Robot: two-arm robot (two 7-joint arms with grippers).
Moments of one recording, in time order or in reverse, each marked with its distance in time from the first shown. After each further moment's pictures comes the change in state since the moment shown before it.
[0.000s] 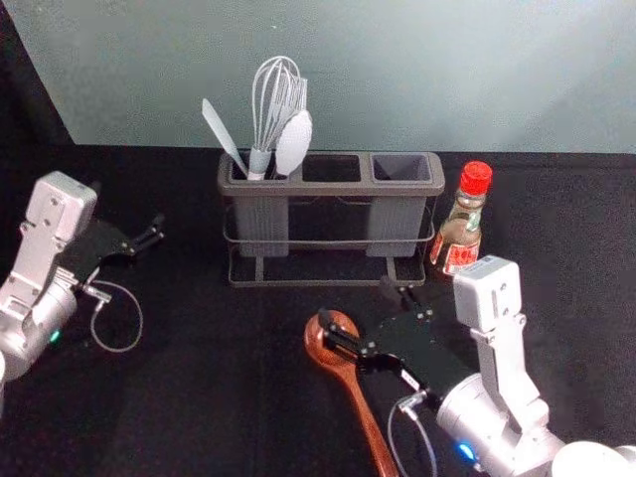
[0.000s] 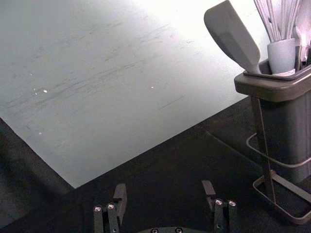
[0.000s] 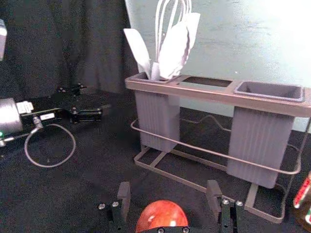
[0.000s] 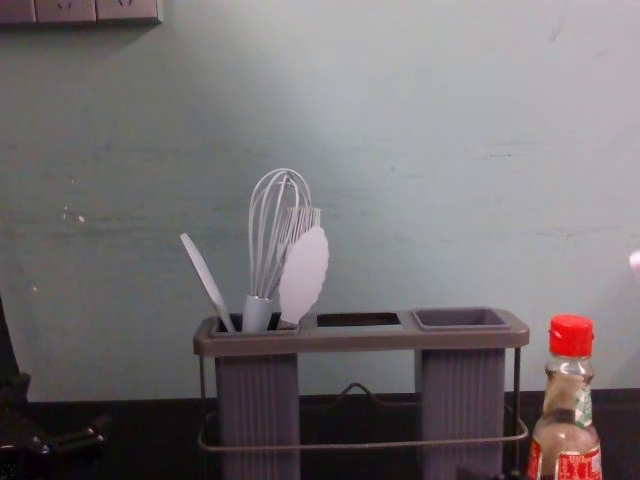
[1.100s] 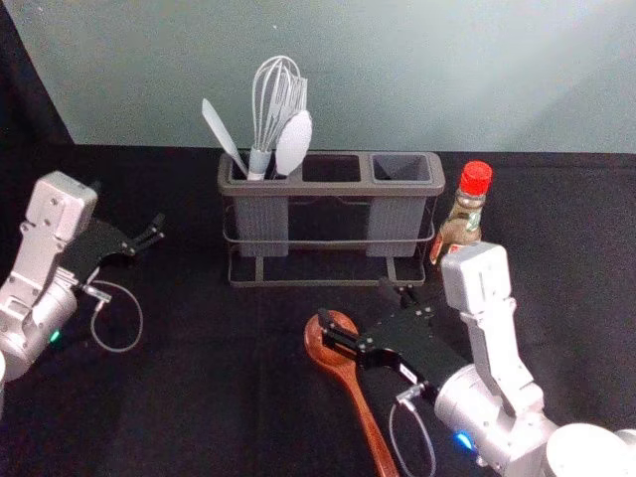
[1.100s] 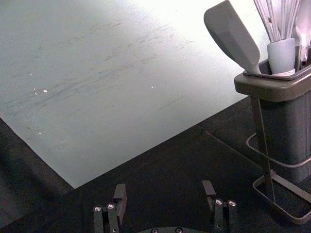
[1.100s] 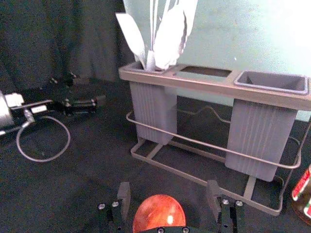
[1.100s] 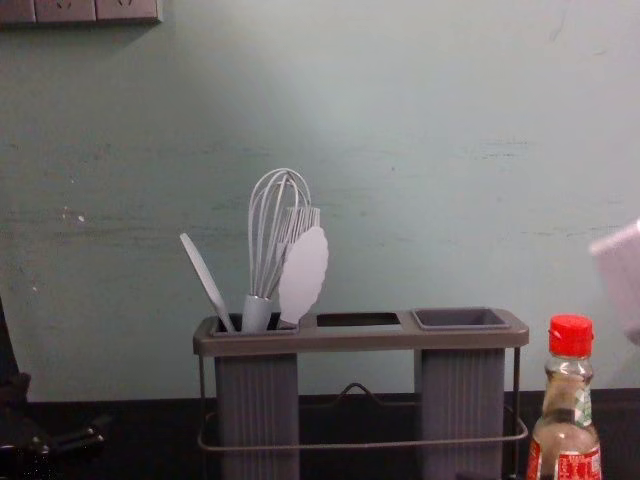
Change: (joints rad) left arm 0.000 0.000 0.000 0.000 0.000 0.000 0.000; right arm 0.018 -0.011 0.001 -0.026 -0.012 0.120 -0.013
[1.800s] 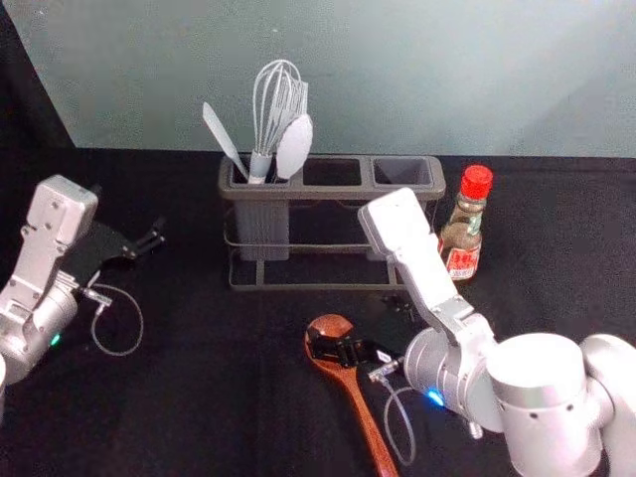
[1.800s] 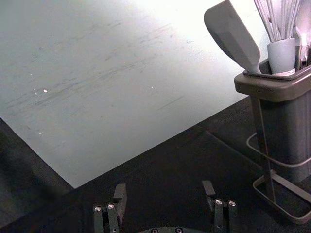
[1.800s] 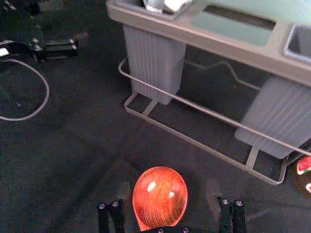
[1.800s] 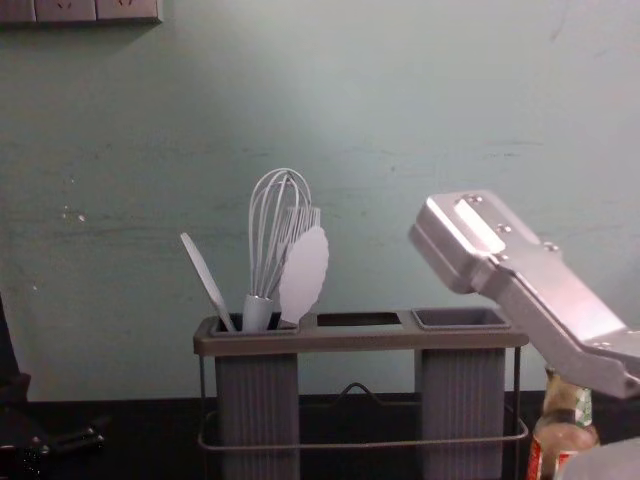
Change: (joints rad) left arm 0.000 0.000 0.000 0.000 0.000 0.000 0.000; right arm 0.166 -0.073 -0.069 -0.088 -0.133 0.643 -0.030
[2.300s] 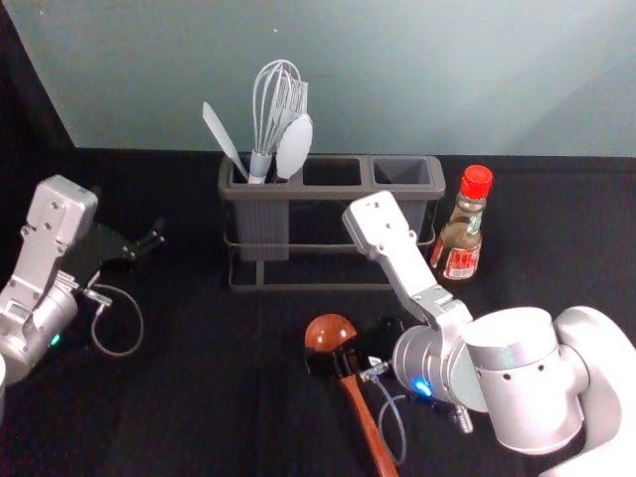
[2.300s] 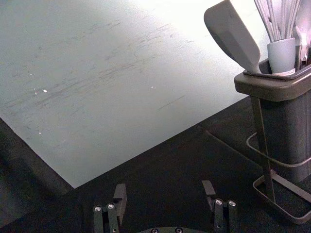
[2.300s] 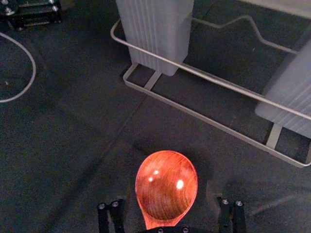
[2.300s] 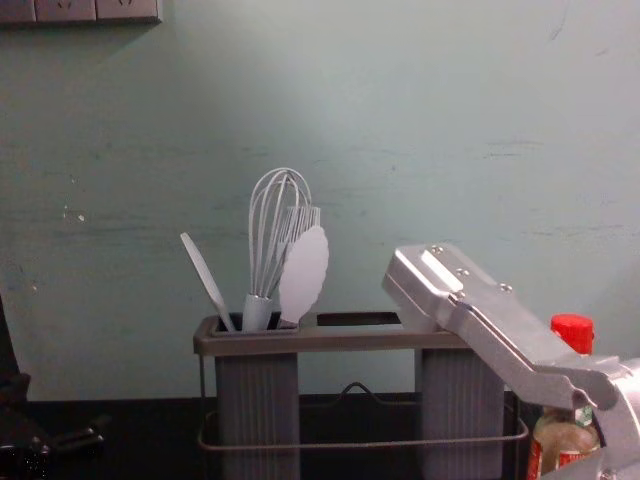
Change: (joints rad) left arm 0.000 0.000 0.000 0.000 0.000 0.000 0.000; right arm 0.077 -0.053 0.007 0.091 -0.010 0.168 0.052
